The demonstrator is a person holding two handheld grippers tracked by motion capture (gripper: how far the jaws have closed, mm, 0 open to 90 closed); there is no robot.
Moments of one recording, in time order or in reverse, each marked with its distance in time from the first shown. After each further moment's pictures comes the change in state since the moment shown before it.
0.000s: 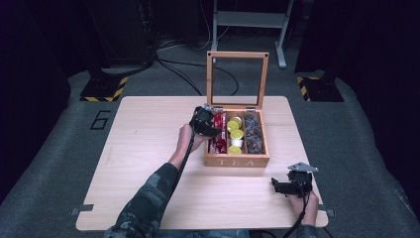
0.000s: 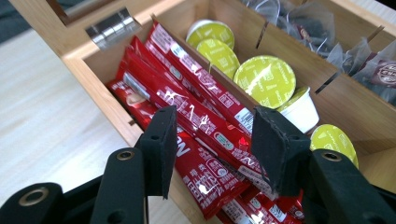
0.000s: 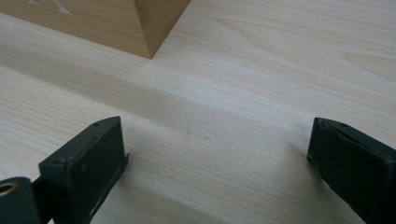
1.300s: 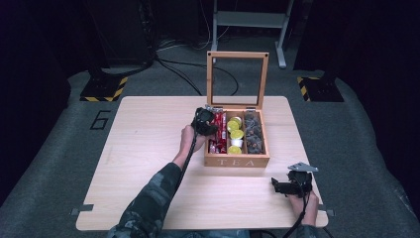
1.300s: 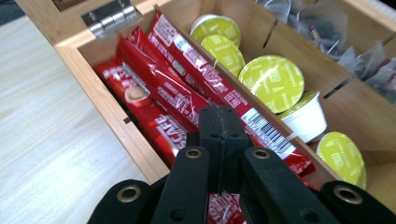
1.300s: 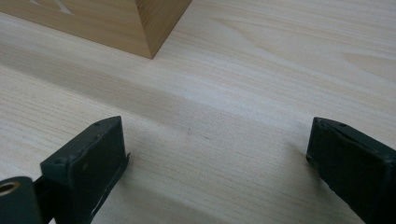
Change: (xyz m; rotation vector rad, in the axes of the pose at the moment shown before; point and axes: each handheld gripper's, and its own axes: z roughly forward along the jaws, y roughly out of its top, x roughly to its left) left arm 0.000 -0.002 0.007 -0.005 0.011 -0.045; right arm 0.000 0.000 0.000 -0.001 0.003 -0.002
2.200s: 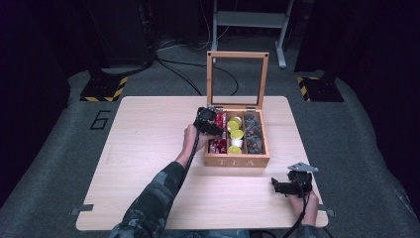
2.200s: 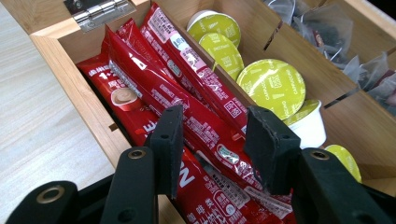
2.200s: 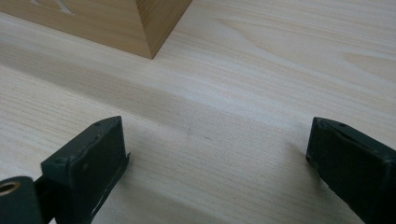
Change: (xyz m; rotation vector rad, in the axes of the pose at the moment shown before) left arm 0.002 0.005 0.016 0.026 -0.028 -0.068; right arm 0.000 0.000 0.000 0.000 0.000 -0.001
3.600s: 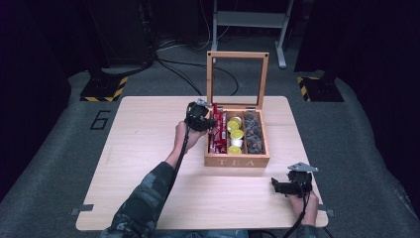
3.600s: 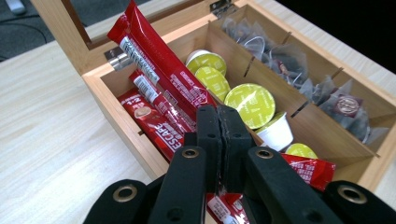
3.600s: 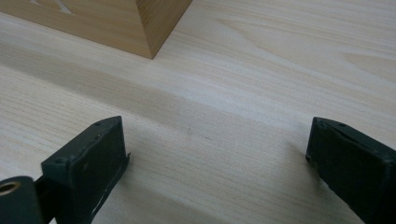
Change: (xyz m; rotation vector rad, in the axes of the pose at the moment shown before) left arm 0.002 0.001 -0.058 -0.125 -0.022 0.059; right arm 0.000 0.000 0.000 0.000 0.000 0.000
